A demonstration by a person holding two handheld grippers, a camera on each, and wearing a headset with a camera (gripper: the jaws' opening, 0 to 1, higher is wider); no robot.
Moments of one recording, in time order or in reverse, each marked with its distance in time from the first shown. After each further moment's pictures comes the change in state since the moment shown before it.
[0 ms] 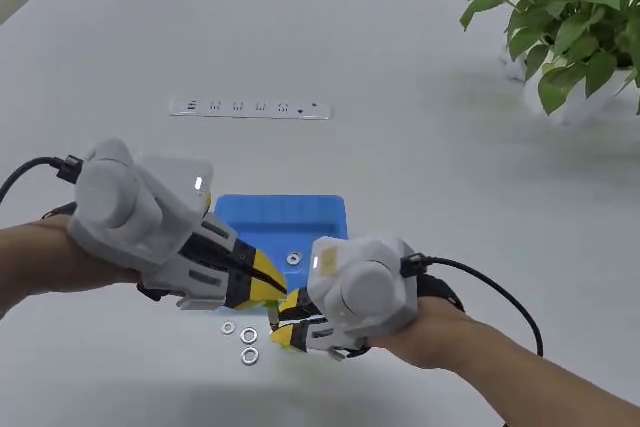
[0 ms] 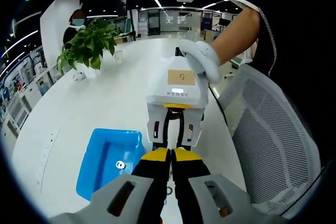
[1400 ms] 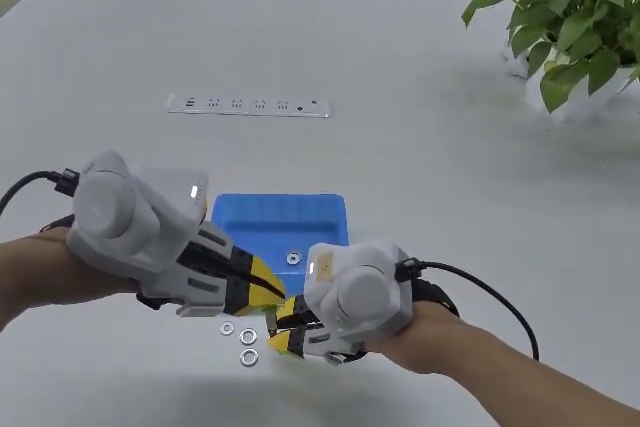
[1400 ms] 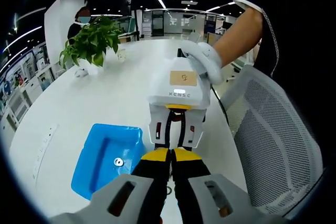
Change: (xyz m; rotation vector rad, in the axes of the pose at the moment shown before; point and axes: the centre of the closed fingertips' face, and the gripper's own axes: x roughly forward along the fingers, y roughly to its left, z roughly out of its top) left arm 0.004 0.002 -0.007 -0.036 -0.017 0.010; right arm 0.007 0.003 -0.005 0.014 0.001 0.026
